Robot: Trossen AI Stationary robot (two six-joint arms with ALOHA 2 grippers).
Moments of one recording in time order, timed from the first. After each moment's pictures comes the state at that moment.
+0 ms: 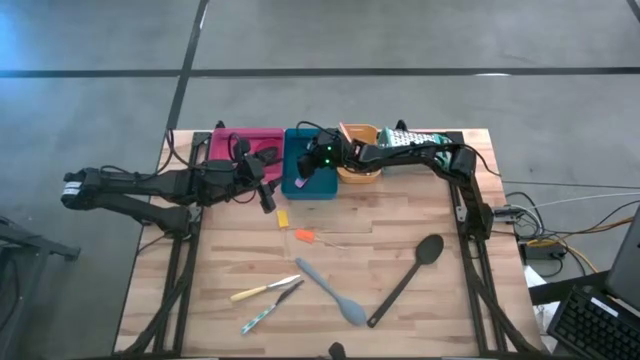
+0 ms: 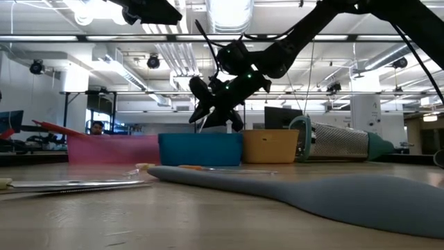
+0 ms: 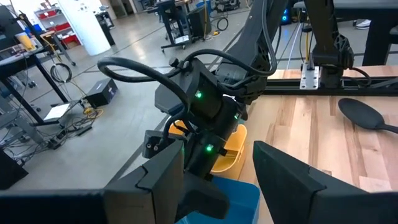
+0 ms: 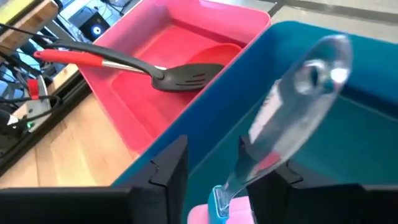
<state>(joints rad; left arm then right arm) 0.01 0.96 0.86 -0.09 -0.49 0.13 -0.39 2.11 1.42 0.18 0.02 0.54</state>
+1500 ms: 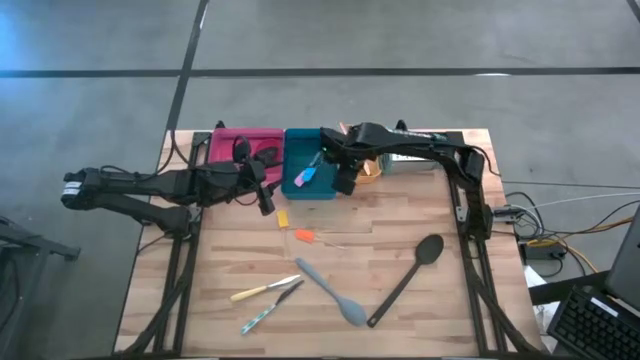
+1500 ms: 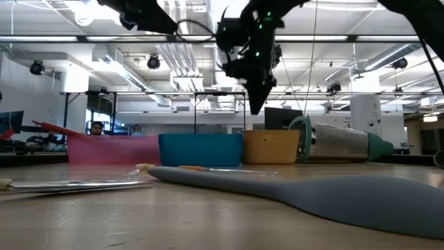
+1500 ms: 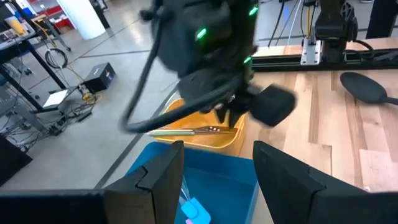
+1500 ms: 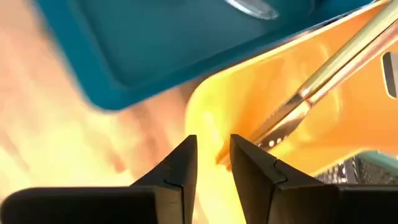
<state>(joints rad) 0.00 0.96 0.86 -0.19 -0.49 0.11 -0.32 2.03 1.83 -1.17 0.17 0.06</state>
